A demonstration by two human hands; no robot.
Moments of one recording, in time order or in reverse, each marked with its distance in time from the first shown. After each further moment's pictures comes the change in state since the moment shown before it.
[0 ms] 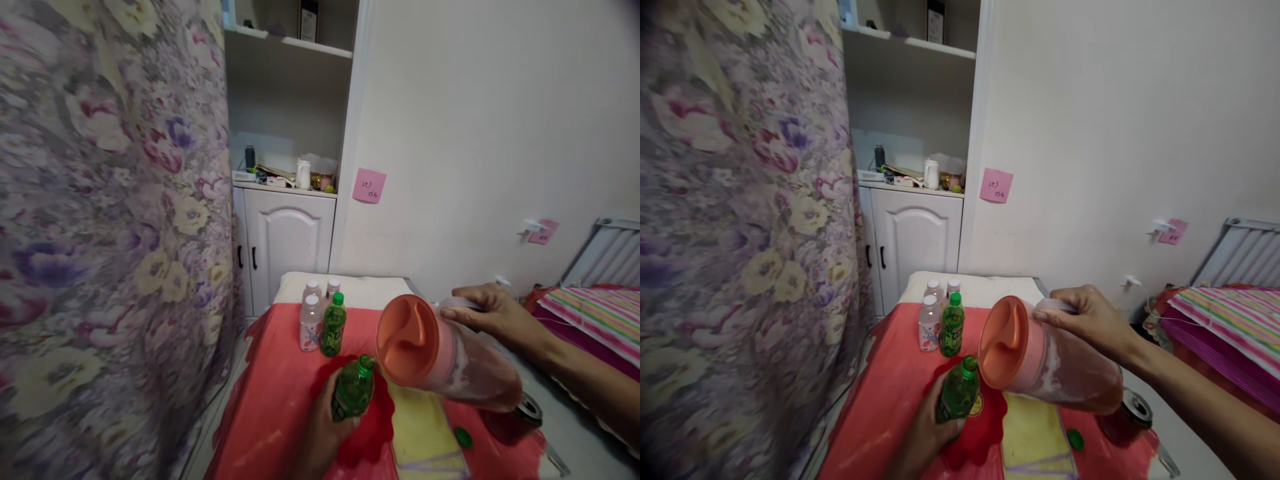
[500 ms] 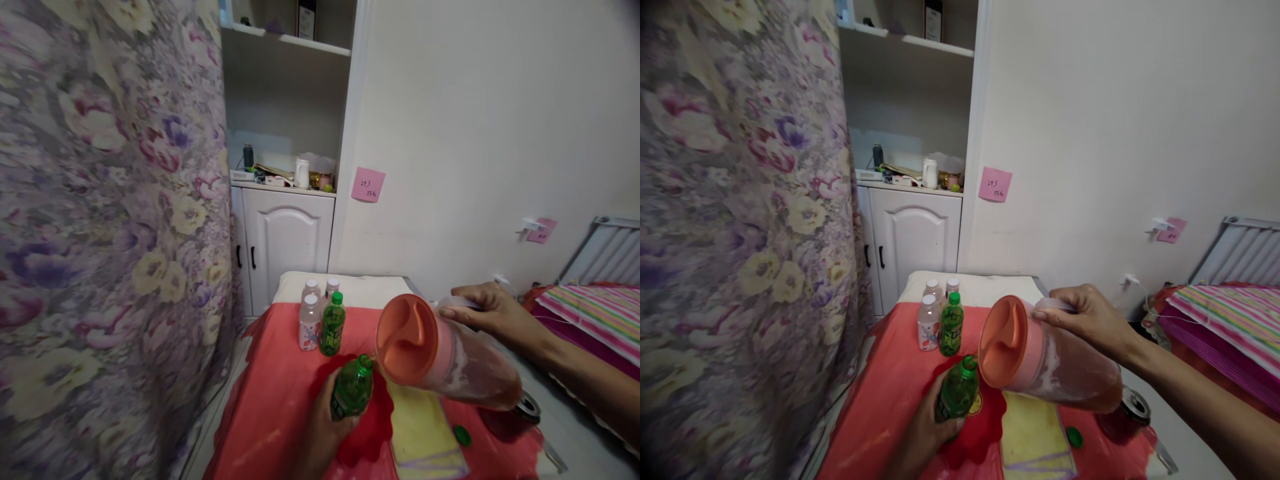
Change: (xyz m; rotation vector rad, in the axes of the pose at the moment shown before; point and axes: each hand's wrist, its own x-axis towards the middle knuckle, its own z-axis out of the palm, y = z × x) left_hand -0.001 -0.001 -0.001 0.031 0.006 -0.003; right_hand -0.001 -0.005 -0.001 -0.012 0.001 -0.001
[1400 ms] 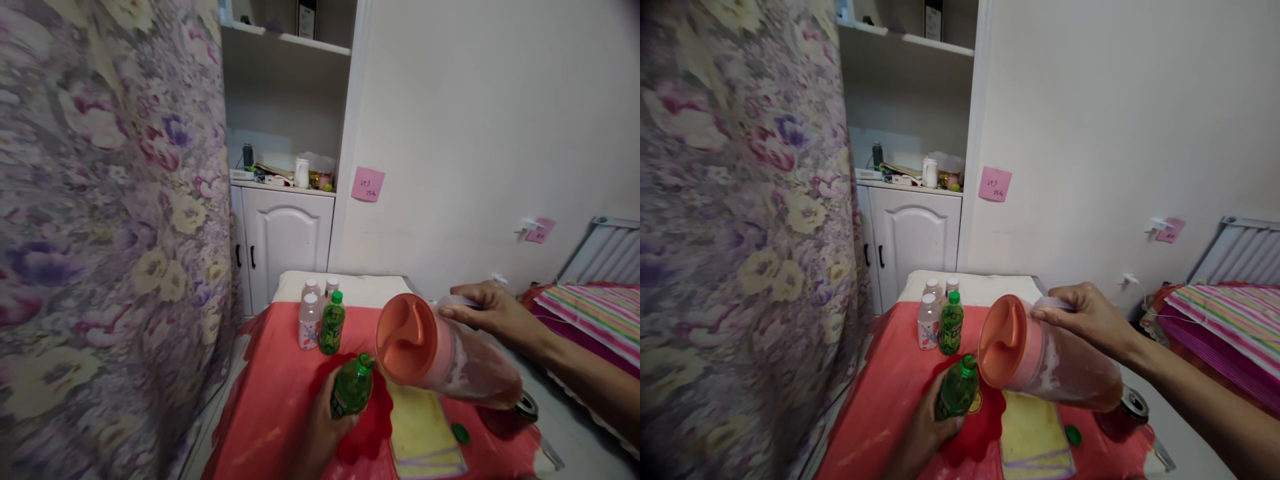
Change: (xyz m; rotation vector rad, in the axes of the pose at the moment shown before) left_hand -0.001 -0.004 -0.003 0.012 0.012 0.013; right_hand -0.002 -0.008 0.000 0.007 -0.015 -0.004
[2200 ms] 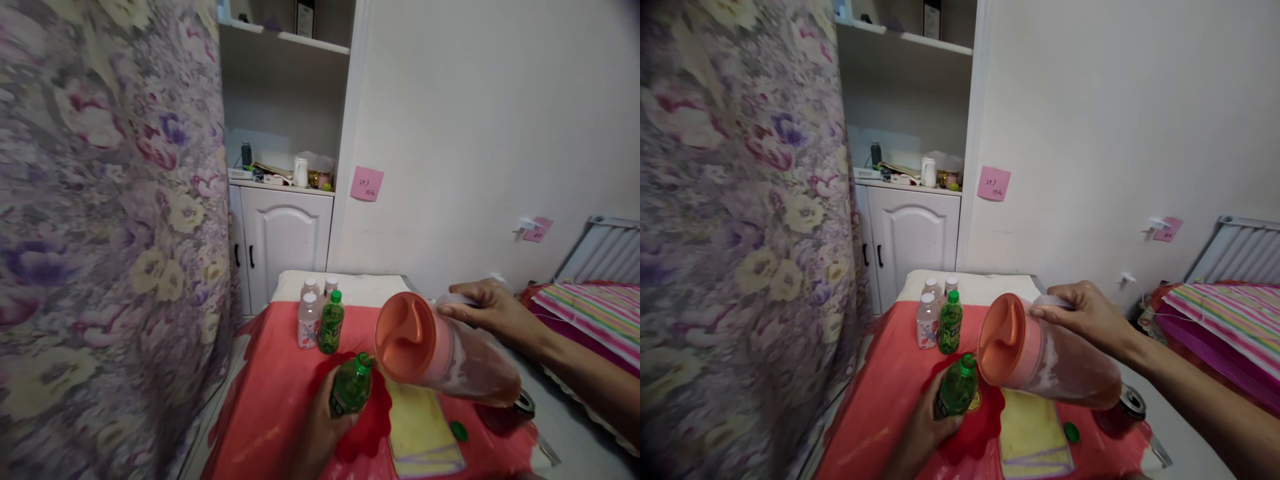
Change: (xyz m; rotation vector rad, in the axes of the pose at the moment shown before) left_hand -0.001 0.002 0.003 -0.001 0.013 -0.018; right_hand -0.001 0.003 -0.001 0.025 0.007 0.009
